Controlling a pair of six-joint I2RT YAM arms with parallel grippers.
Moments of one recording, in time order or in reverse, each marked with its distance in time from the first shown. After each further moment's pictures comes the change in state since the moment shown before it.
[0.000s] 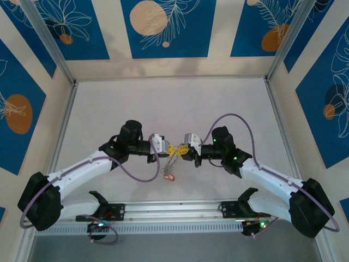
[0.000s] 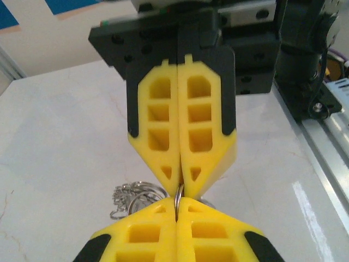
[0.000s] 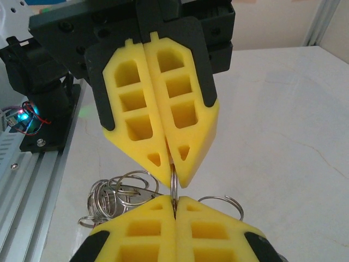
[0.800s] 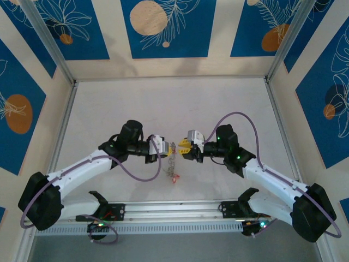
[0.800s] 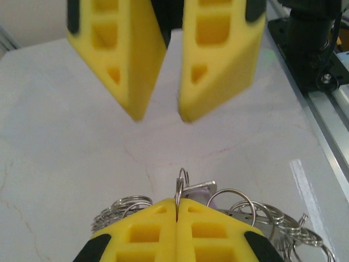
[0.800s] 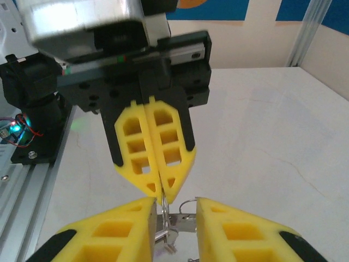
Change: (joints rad) left arm 0.009 0.001 0.012 -0.088 -0.034 0.037; right arm -0.023 -0.033 0.023 -0.002 -0.019 -0.004
